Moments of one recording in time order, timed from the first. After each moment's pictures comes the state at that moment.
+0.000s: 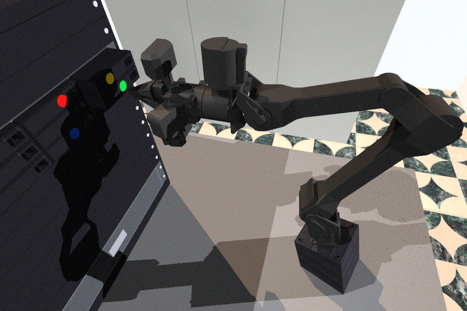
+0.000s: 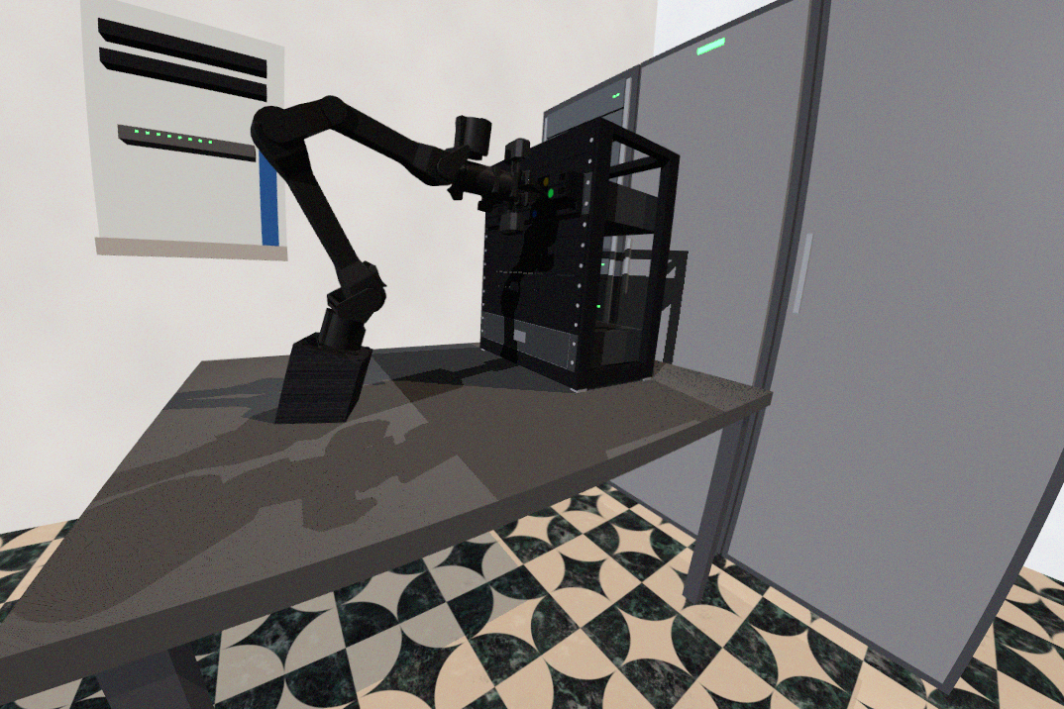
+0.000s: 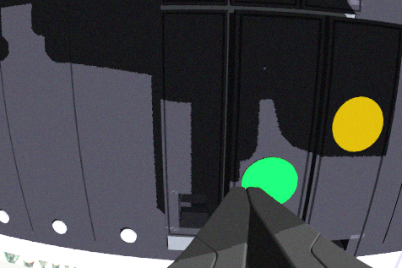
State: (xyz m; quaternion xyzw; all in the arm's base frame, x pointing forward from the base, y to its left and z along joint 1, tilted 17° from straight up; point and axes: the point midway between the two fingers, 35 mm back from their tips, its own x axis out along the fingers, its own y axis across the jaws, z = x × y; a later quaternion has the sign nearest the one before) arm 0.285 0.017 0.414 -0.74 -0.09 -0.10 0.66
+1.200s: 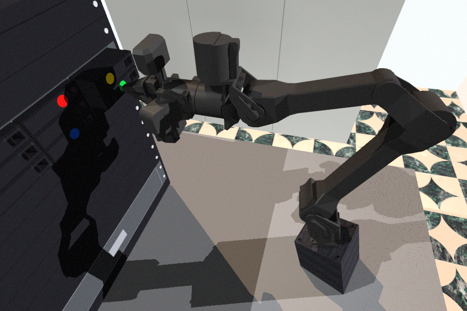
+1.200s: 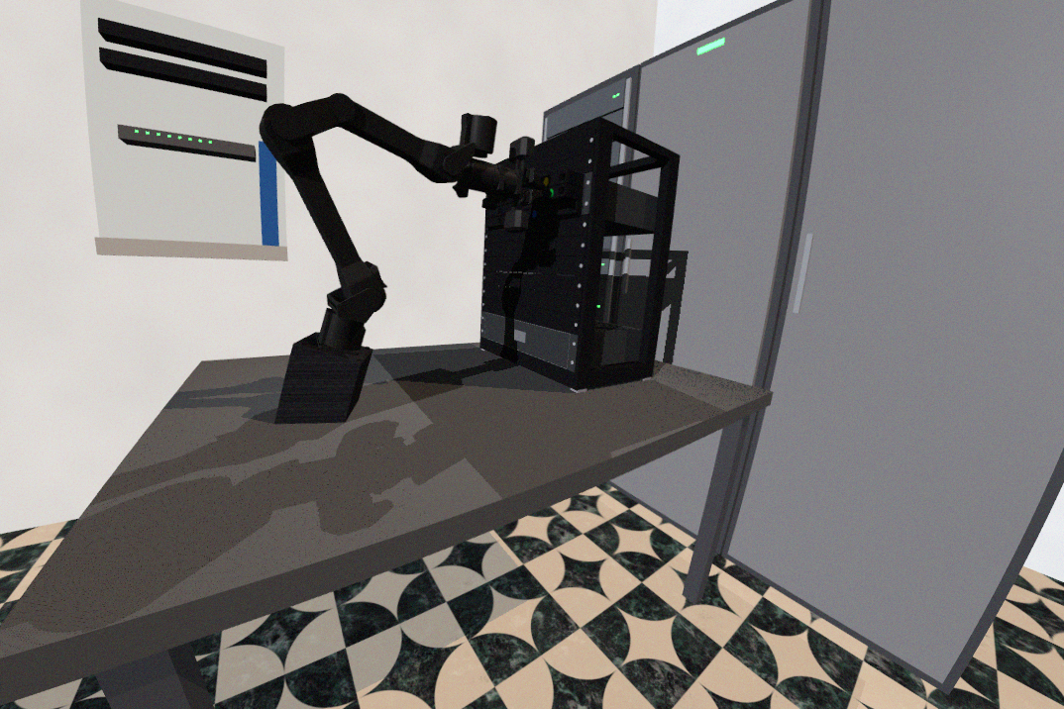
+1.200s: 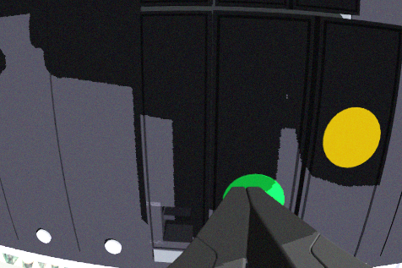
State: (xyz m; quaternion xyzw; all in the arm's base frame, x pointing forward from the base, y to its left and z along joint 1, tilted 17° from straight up) arm 0.294 0.018 0.423 -0.74 -0.09 -0.10 0.66
